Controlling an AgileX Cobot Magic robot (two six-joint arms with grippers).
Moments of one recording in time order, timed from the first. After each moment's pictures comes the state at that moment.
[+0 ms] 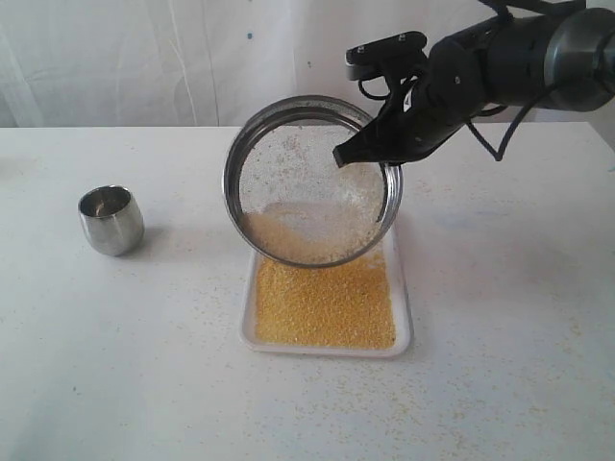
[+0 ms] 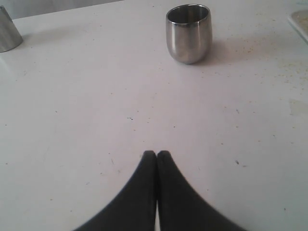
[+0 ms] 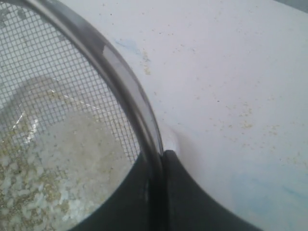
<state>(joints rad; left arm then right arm) 0.13 0.00 0.02 -0.12 0.42 0.24 0.40 1.89 -1.44 -0.18 0.48 0.09</state>
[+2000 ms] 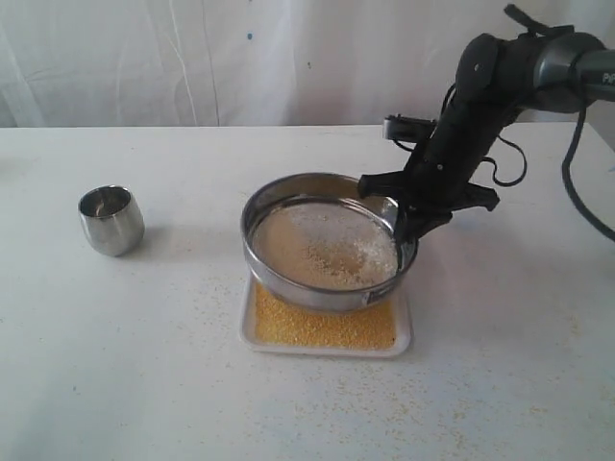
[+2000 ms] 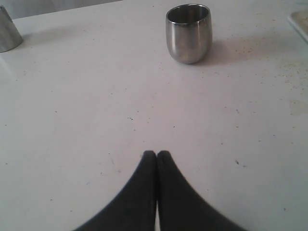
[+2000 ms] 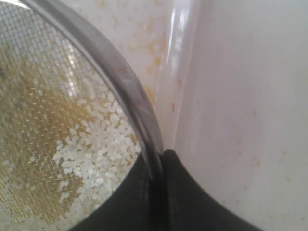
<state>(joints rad) 0.13 0.00 0.02 -0.12 0.42 0.24 0.23 2.12 -1.65 0.29 1.06 -0.03</state>
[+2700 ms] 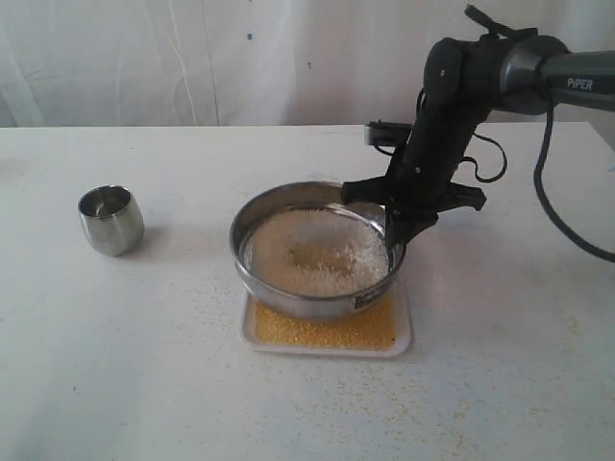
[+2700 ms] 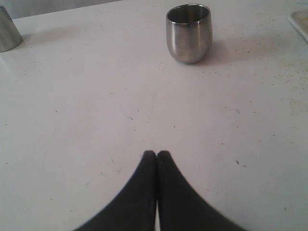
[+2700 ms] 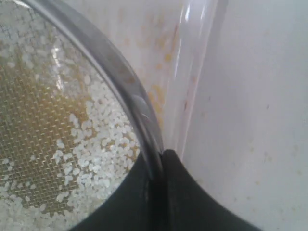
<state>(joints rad) 0.13 0.00 0.02 -0.12 0.42 0.24 0.30 2.15 -1.71 0.19 1.10 0.09</state>
